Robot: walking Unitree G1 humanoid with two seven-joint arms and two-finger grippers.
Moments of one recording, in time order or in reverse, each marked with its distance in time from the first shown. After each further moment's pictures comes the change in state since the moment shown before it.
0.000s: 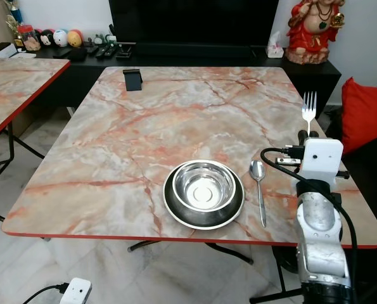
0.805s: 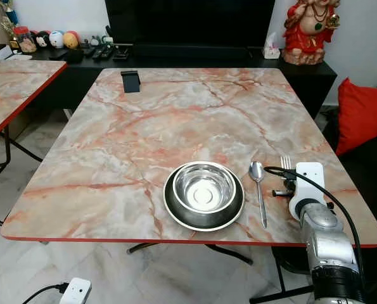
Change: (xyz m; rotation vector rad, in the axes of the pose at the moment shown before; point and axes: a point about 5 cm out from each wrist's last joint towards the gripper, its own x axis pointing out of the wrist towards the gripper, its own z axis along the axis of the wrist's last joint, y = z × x) left arm 0.000 0.001 0.000 -0.003 0.013 0.000; right arm 0.004 -0.003 -0.076 0.059 0.534 0.159
